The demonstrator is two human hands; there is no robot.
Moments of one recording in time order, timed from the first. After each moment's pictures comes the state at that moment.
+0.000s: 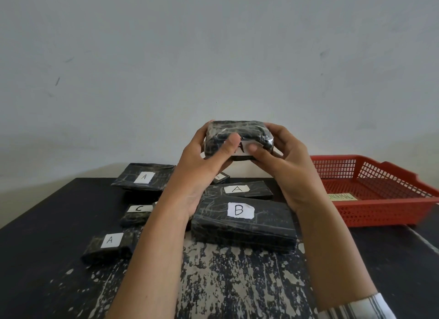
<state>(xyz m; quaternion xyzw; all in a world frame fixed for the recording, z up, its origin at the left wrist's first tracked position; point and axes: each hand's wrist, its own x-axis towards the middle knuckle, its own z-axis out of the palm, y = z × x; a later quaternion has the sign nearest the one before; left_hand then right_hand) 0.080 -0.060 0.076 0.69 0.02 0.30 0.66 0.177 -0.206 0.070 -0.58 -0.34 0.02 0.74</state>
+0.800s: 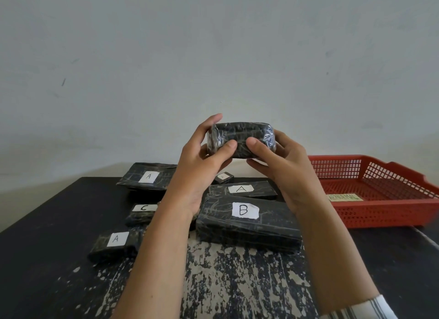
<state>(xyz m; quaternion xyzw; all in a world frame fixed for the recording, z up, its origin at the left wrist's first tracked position) 0.075 -0.060 0.078 0.65 0.02 0.33 0.68 0.173 -0.196 0.068 -0.59 -0.32 0.05 0.74</state>
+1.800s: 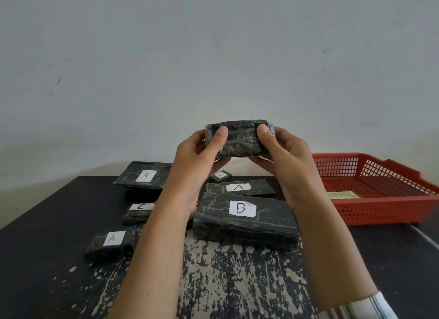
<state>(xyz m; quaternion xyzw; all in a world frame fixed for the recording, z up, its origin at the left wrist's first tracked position) 0.079 -0.062 0.080 0.63 0.06 0.32 0.70 0.168 -0.199 0.076 -0.57 -0.28 0.05 0.77</state>
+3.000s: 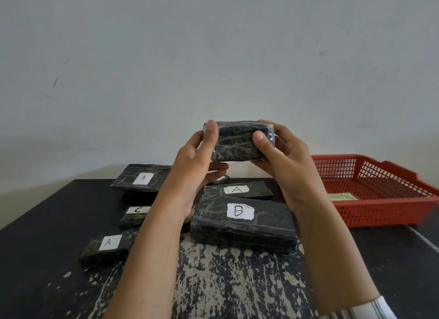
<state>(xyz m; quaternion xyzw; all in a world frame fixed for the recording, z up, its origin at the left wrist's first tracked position) 0.073 -0.062 0.081 0.68 0.06 0.28 0.67 0.172 -0.204 0.075 -0.58 -0.31 0.01 0.75</state>
